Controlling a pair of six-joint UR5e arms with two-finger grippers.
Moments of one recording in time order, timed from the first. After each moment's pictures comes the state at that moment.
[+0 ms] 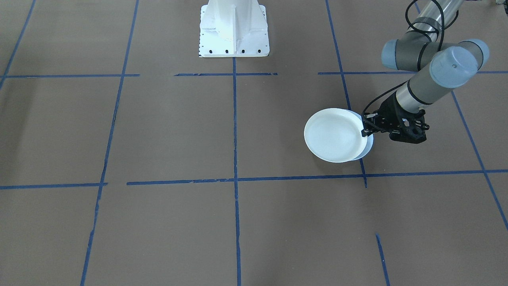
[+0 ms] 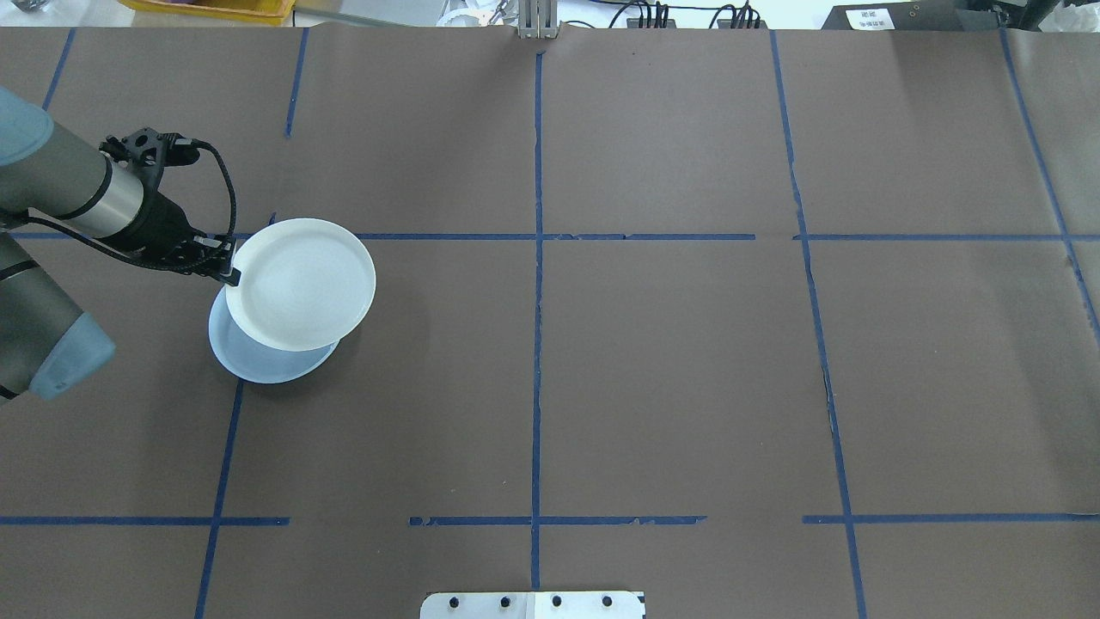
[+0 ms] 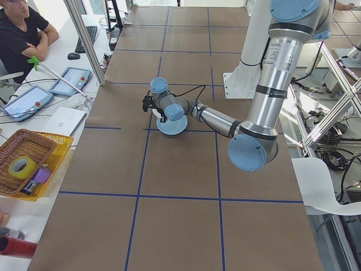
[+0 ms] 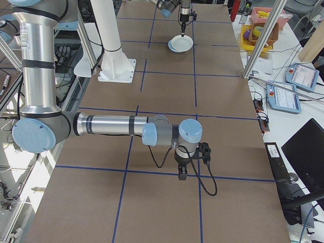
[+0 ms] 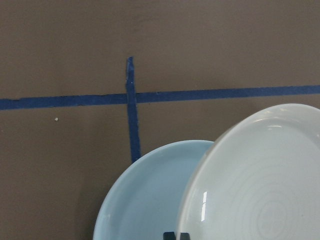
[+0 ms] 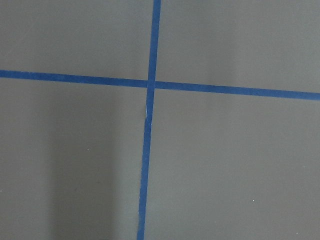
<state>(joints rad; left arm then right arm) -0.91 -1.80 -1.66 -2.02 -2.29 -0.89 1.54 -1.60 1.61 -1.60 2.29 -0.04</state>
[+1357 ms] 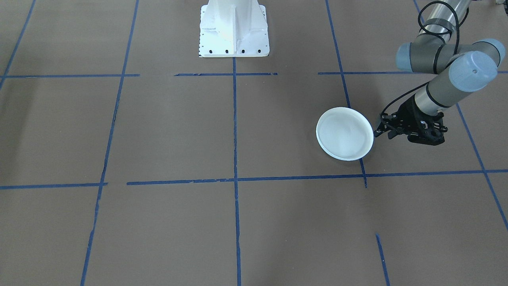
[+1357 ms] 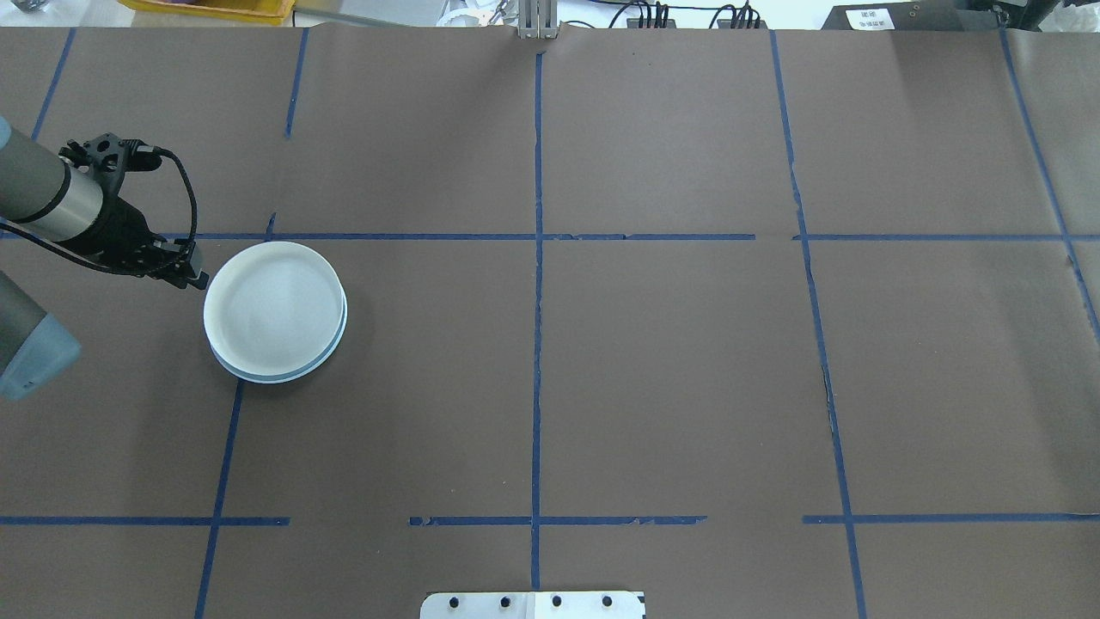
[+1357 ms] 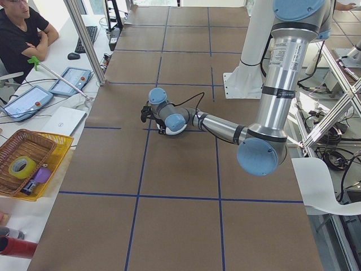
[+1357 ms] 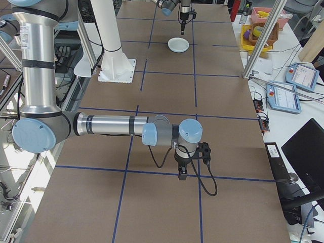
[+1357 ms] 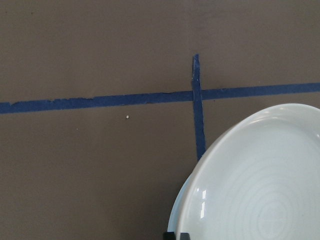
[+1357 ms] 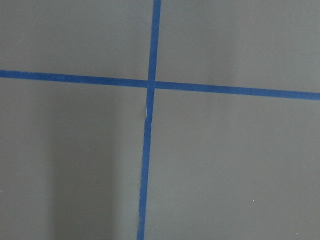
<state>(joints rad) -0.94 -1.74 -1.63 -2.04 -2.29 -0.81 1.54 -1.60 1.61 -1.60 2.29 -0.04</state>
